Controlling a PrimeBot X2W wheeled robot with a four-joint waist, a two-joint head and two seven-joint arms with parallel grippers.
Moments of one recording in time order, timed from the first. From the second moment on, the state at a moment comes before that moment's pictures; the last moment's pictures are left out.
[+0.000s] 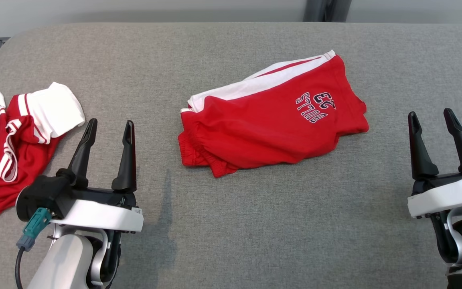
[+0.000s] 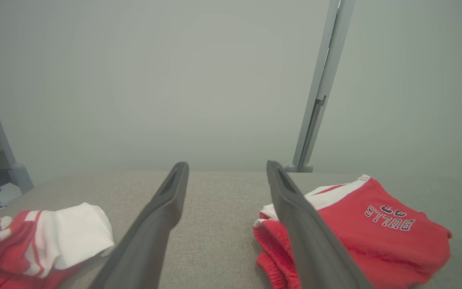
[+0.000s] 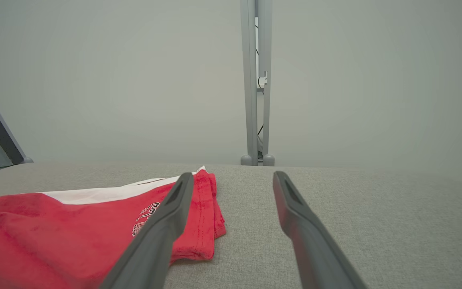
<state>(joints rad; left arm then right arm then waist) -0.24 0.24 -0.28 0.07 -0.46 0.12 -0.26 -0.27 -0.15 -0.02 0.14 0.22 0.13 -0.13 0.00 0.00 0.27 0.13</state>
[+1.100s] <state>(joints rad) -0.34 0.13 -0.17 0.07 -0.33 -0.06 -0.26 -0.61 -0.30 0.12 0.72 0.32 0.13 -0.09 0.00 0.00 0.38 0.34</state>
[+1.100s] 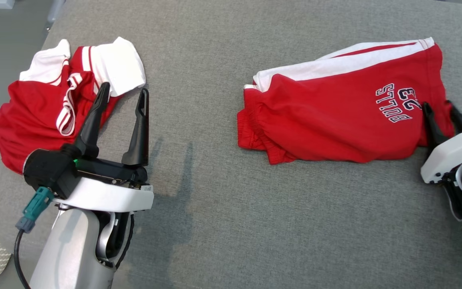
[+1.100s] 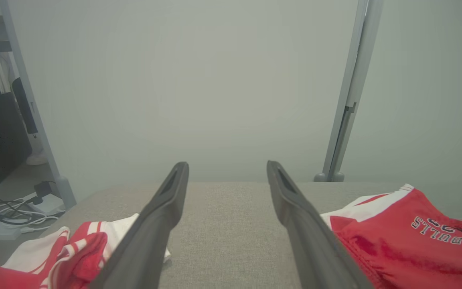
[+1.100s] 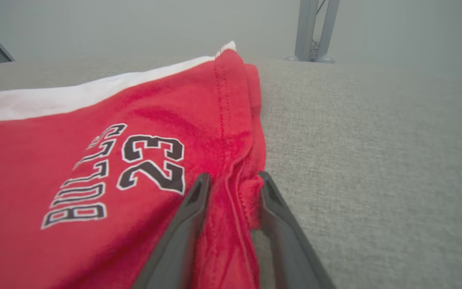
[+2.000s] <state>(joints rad) -0.21 0.13 -0.16 0.00 -0.31 -0.07 -0.22 -0.23 -0.17 0.02 0.42 0.37 0.13 -0.22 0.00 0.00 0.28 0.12</state>
